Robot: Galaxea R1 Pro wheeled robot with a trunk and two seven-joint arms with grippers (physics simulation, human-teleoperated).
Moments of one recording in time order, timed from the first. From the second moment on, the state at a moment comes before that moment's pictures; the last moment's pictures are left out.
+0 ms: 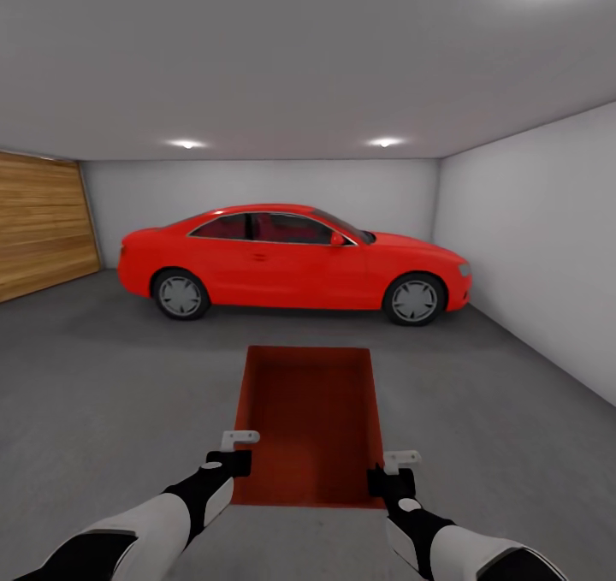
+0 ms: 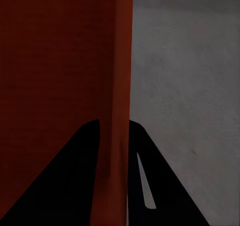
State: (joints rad) left arm -0.77 -0.11 0.00 -0.06 0.00 -0.03 0.14; right arm -0.71 0.11 0.37 0.02 -0.29 -0.32 -0.18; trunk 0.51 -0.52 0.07
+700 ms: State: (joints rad) left arm -0.77 -0.11 0.00 -0.06 0.00 -0.03 0.15; right arm -0.71 0.11 0.36 0.02 -0.29 -0.32 -0.18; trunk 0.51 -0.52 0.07
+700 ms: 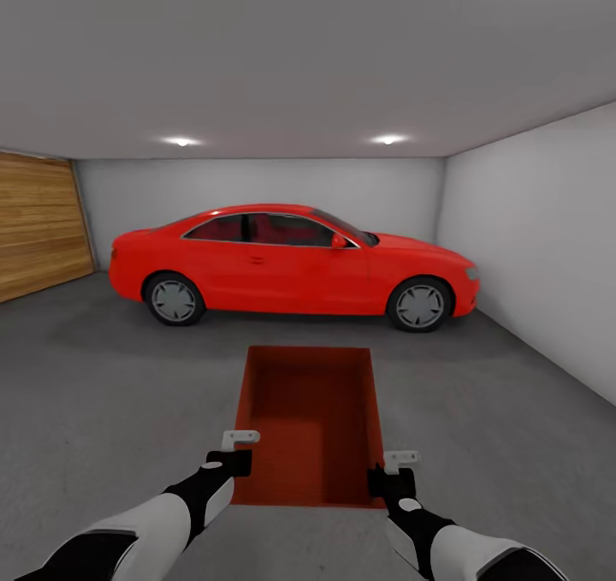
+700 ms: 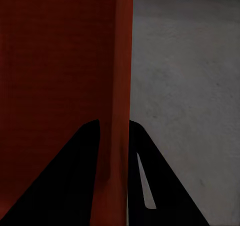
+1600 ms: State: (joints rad) left arm -0.77 -0.11 0.00 -0.06 0.00 -0.03 0.15; right arm -0.71 0.11 0.36 0.02 -0.29 -0.32 -0.18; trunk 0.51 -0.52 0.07
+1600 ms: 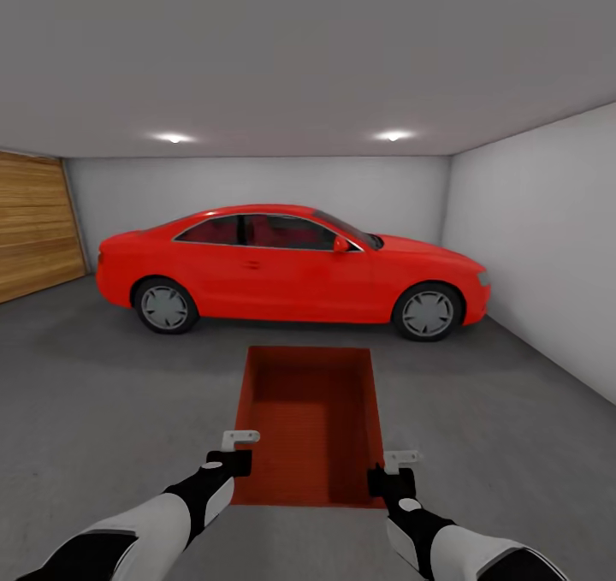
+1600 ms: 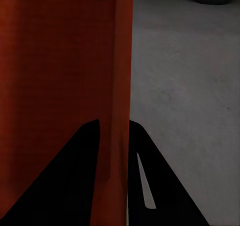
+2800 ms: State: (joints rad) left arm -0.77 -0.11 0.00 -0.06 0.00 -0.03 0.14; right arm -0.71 0.11 0.37 0.02 -0.29 -0.32 -0.18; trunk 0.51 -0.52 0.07
